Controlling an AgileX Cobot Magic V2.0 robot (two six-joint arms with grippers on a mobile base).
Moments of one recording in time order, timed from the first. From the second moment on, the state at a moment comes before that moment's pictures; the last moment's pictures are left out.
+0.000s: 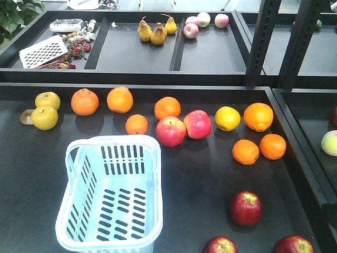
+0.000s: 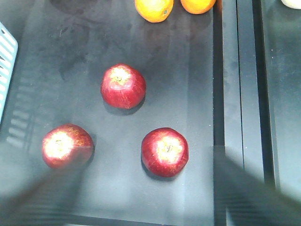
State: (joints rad) left arm -0.43 0.67 -1.02 0.31 0.89 -0.16; right arm 0.01 0.71 -0.68 0.07 0.96 -0.06
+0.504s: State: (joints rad) left arm -0.43 0.67 -1.02 0.31 0.89 -0.16; right arm 0.25 1.09 -0.68 0.26 0.87 -0.34
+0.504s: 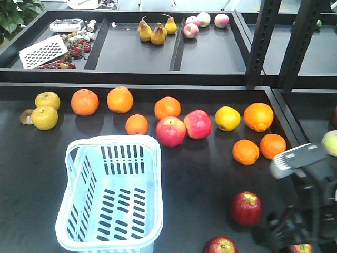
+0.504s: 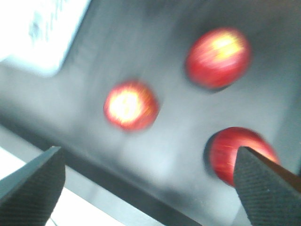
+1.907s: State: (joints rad) left arm -0.43 0.67 -1.02 0.31 0.89 -0.16; right arm 0.55 1.80 -0.70 0.11 0.42 -0.12
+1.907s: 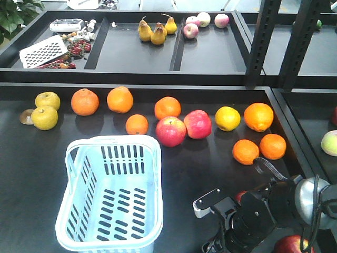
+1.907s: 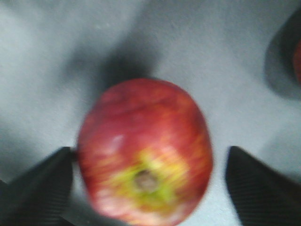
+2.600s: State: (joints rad) left arm -0.43 0.67 -1.02 0.31 0.89 -0.16; right arm 0.55 1.51 -0.70 0.11 0.58 -0.11
